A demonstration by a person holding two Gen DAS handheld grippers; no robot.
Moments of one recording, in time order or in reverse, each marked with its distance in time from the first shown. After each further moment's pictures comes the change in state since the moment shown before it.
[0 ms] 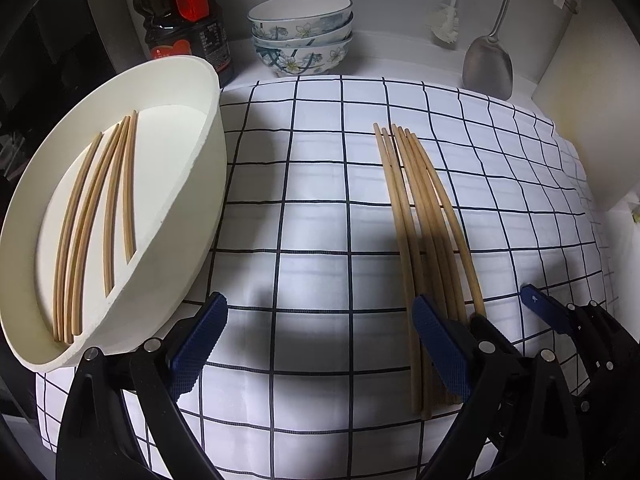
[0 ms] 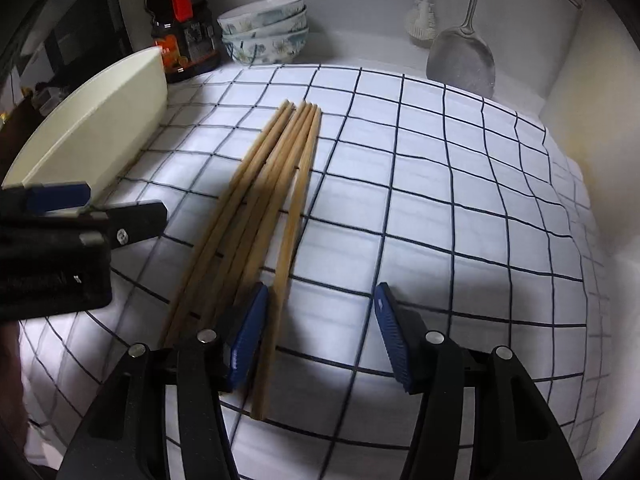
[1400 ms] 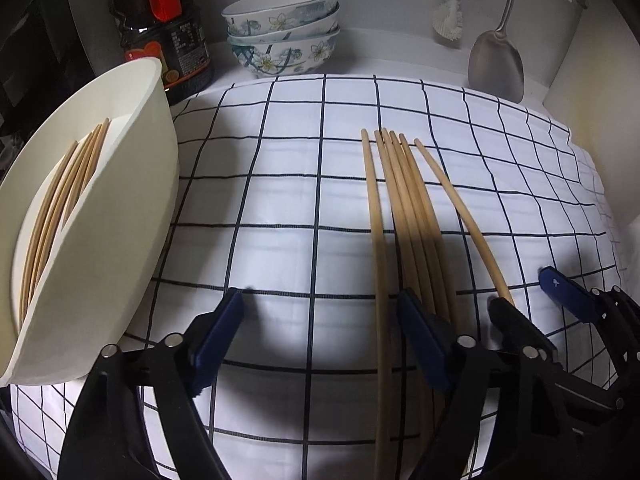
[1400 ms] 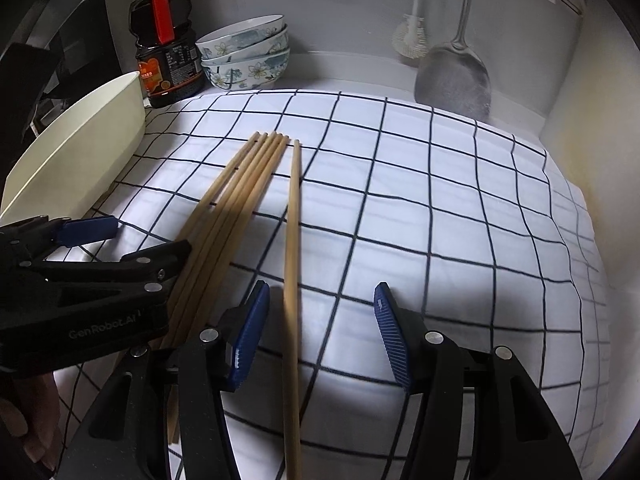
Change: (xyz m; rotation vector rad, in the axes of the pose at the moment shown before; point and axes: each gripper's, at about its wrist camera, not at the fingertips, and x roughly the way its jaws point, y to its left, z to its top) left arm 0.043 -0.030 0.021 -0.018 -0.051 0.023; right arm 0.019 -0.029 0.024 -0.020 -0.074 0.019
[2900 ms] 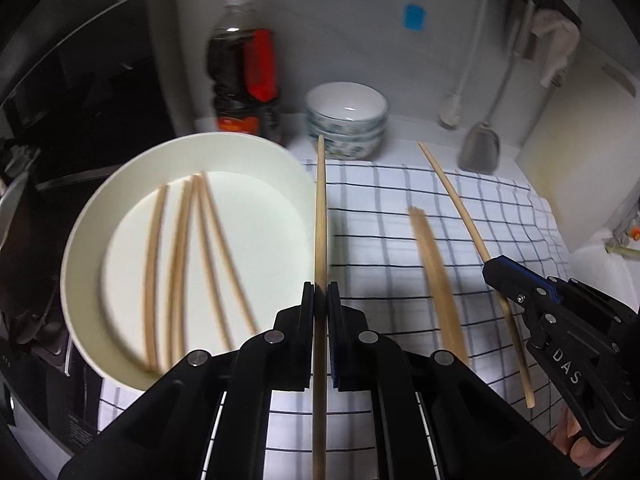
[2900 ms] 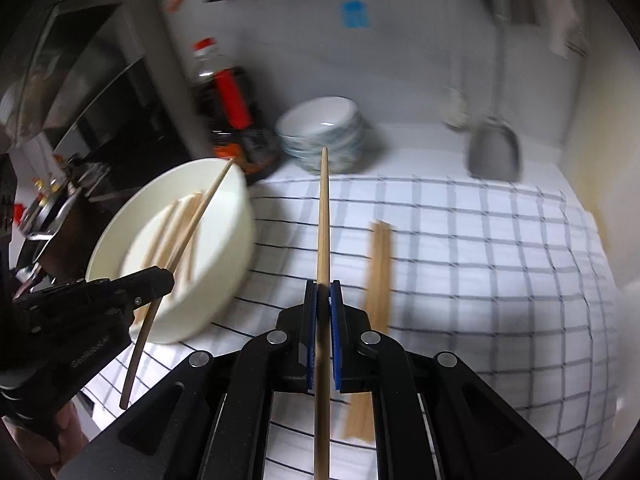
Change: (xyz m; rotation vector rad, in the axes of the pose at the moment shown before) left arm -0.133 0.116 0.006 -0.023 -0.111 -0.064; right arm -0.094 0.082 0.062 0.115 -0.096 0.154
